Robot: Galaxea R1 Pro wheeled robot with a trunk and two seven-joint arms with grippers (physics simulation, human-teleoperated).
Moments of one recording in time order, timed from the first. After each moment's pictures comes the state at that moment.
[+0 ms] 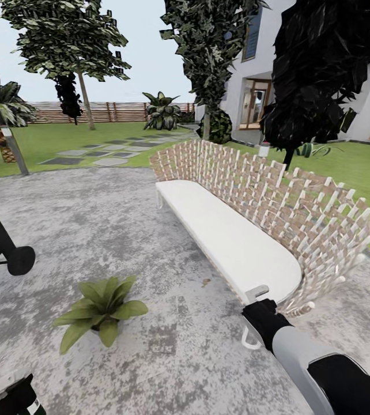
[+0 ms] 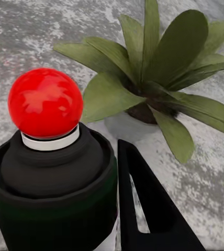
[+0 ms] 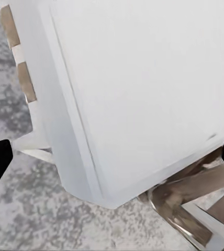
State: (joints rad) left arm 0.13 0.06 0.52 -1.41 0.37 0.25 -0.27; right arm -0.88 0.03 0.27 -0.17 0.09 0.38 -0.34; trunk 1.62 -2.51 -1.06
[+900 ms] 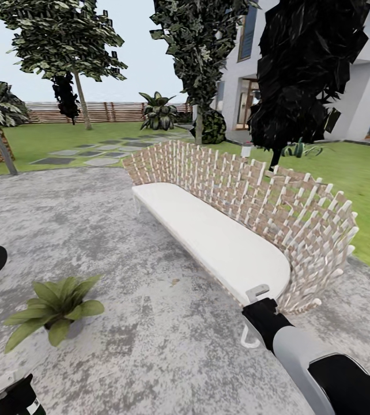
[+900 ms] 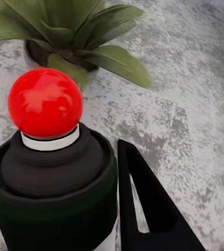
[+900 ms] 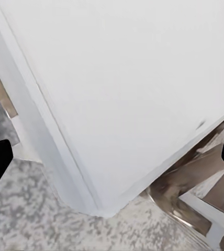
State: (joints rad) left arm 0.13 0.06 0.53 -1.41 0.37 0.25 -0.27; right arm -0.88 0.03 0.27 -0.18 0.09 0.36 -0.34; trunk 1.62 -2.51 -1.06
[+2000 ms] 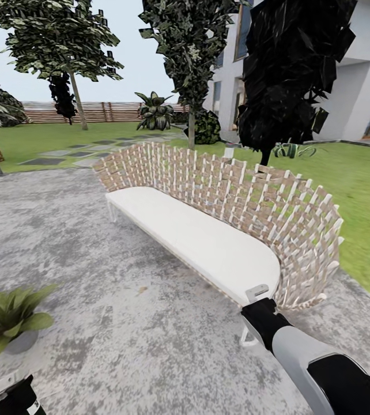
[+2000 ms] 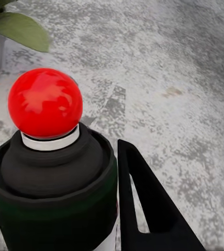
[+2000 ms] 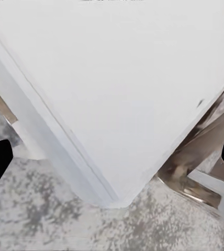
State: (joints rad) left arm 0.13 0.06 0.52 -1.40 0.37 0.25 -0.27; right arm -0.88 0.03 0.27 -0.18 0.09 0.36 -0.34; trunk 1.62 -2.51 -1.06
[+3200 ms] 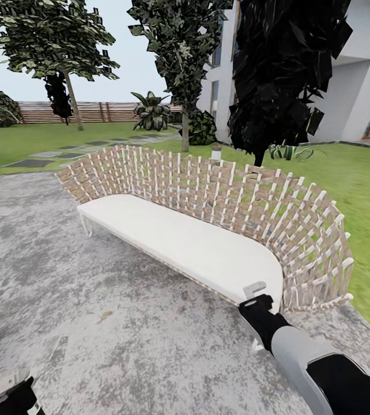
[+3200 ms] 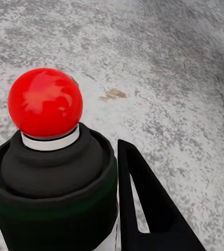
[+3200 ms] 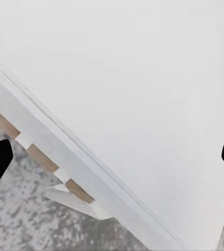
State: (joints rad) left arm 0.13 0.06 0.52 -1.39 0.37 0.25 -0.27; right arm -0.88 0.04 0.28 -0.18 0.10 0.27 -0.34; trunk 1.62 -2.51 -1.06
